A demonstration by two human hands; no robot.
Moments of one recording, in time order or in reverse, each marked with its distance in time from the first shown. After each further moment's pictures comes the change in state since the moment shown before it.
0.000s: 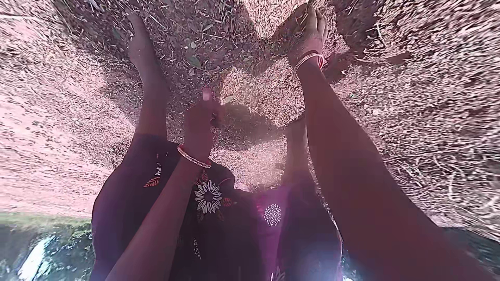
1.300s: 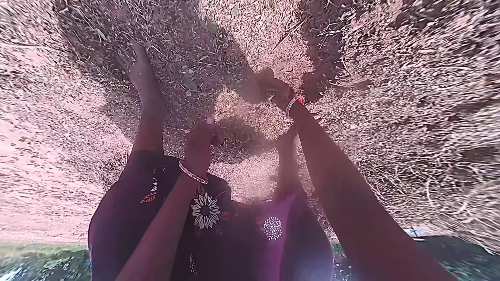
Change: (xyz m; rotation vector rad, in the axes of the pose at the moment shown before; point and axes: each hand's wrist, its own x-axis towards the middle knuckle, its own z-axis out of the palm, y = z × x) left_hand 0.001 -0.008 0.005 -0.010 -0.020 -0.020; right_hand -0.056 0.026 -0.001 0.364 -0.394 -0.101
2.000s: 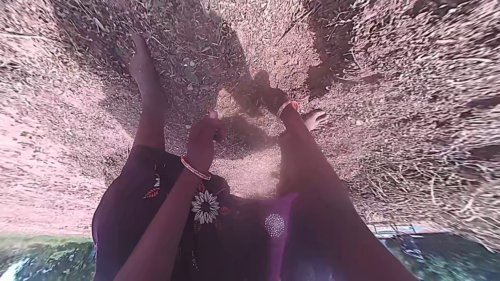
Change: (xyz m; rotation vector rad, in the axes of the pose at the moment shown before) left_hand -0.002 -0.002 -0.002 0.012 -0.020 0.013; right_hand -0.014 -0.021 0.029 -0.377 -0.169 0.126
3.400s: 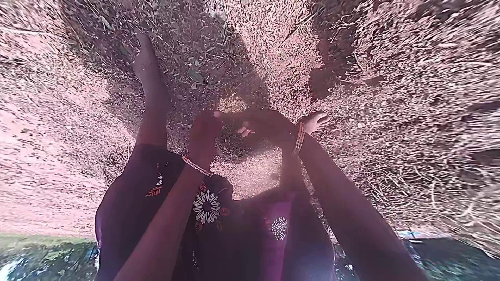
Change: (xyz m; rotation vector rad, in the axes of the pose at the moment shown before) left_hand 0.001 0.005 -0.001 -0.009 0.137 -0.248; right_hand -0.114 -0.056 -0.009 0.472 -0.171 -0.499
